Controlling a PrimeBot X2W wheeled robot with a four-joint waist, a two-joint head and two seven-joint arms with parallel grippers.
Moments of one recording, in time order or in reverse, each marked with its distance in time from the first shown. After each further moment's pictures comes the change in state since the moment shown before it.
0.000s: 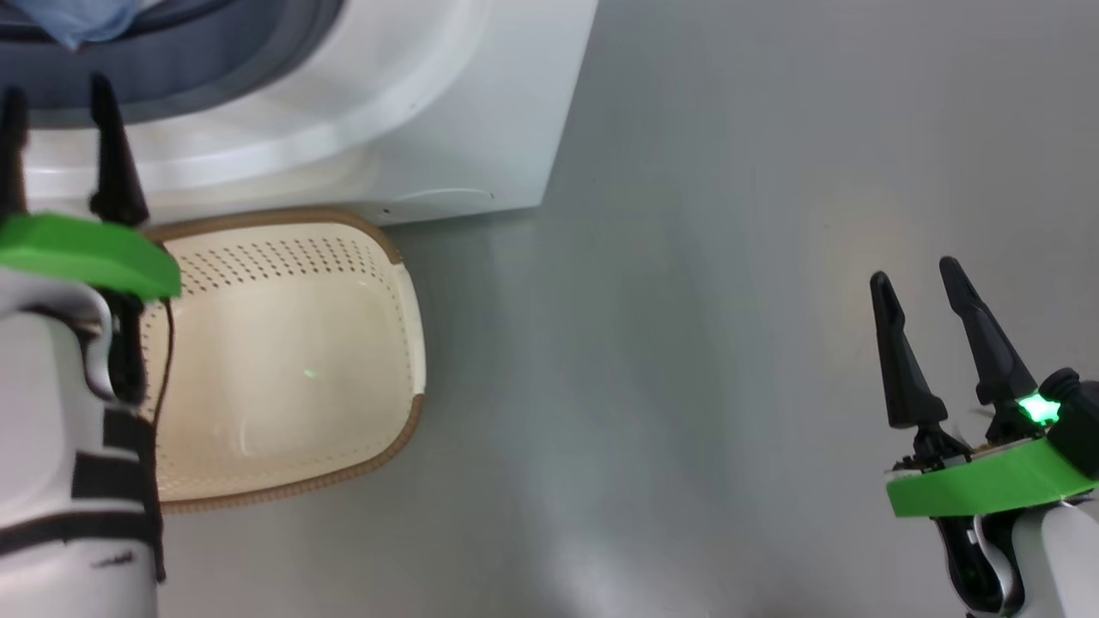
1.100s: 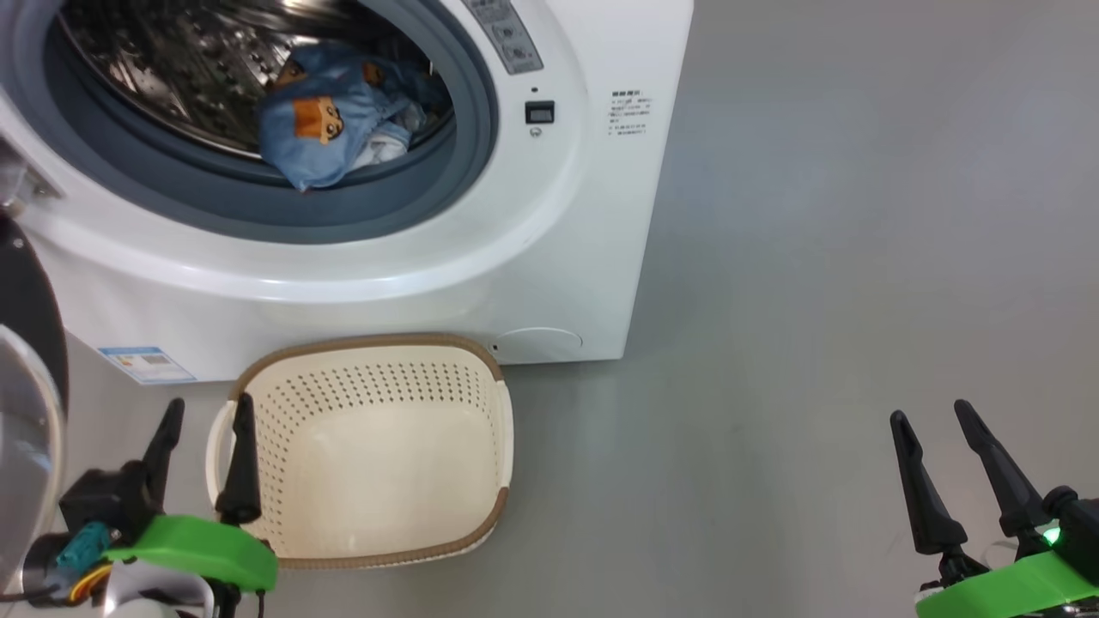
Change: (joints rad) left arm 0.584 -0.068 -0.041 -0.253 -0.019 -0.007 0.000; right arm 0.220 -0.048 -0.027 0.044 -0.002 0.000 0.000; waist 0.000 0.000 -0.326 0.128
